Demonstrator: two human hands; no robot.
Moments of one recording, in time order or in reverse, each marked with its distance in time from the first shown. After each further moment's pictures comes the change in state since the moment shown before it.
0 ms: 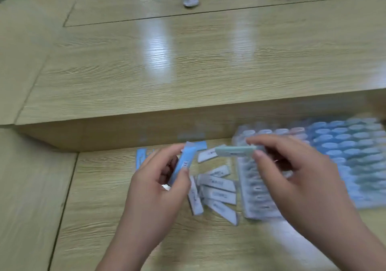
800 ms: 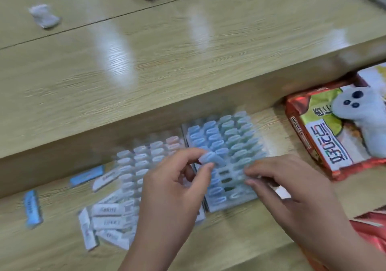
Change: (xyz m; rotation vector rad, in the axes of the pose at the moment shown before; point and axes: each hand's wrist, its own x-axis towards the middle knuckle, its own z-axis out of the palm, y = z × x) left_hand -0.002 0.110 0.210 0.019 -0.168 0.196; right_hand -0.043 0.166 -0.143 -0.085 0.096 -0.143
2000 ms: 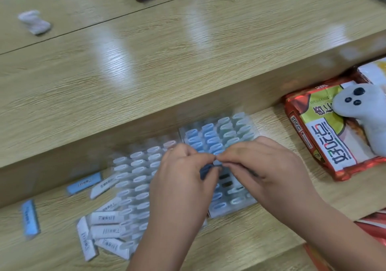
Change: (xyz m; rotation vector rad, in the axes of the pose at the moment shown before) left_hand 0.023 0.004 0.017 0.461 -0.164 0.012; right_hand 0.036 0.007 0.019 -0.069 -0.101 -0.051
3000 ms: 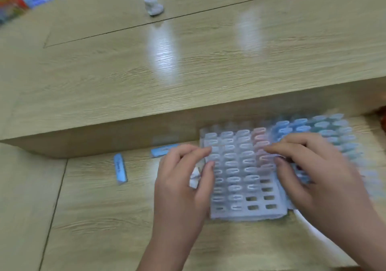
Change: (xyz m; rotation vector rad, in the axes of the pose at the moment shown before) left_hand -0.071 -0.095 -0.066 -0.185 0.457 -0.086; right_hand 0.014 -0.068 0.042 -0.011 0.072 -0.085
